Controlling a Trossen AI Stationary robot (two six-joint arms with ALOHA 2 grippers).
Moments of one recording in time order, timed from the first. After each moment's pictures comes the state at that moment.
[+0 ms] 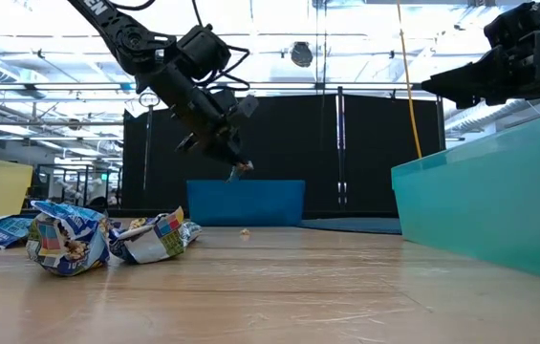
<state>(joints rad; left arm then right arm) 0.34 1.64 0.91 0.07 -0.18 -0.49 -0.20 0.15 0.08 0.08 -0.08 -0.14</state>
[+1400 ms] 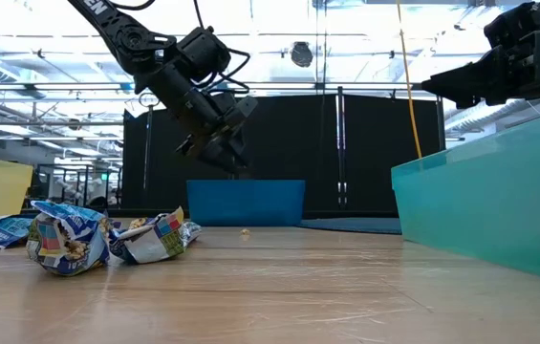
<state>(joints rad) 0.34 1.64 0.91 0.03 -0.13 -0.53 -0.20 0.15 0.08 0.08 -0.08 -0.14</state>
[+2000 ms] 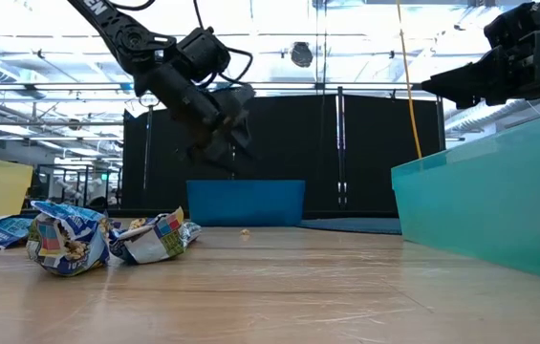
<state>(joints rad) 0.34 1.64 0.91 0.03 0.05 -0.52 -0.20 0.15 0.08 0.08 -0.08 -0.14</state>
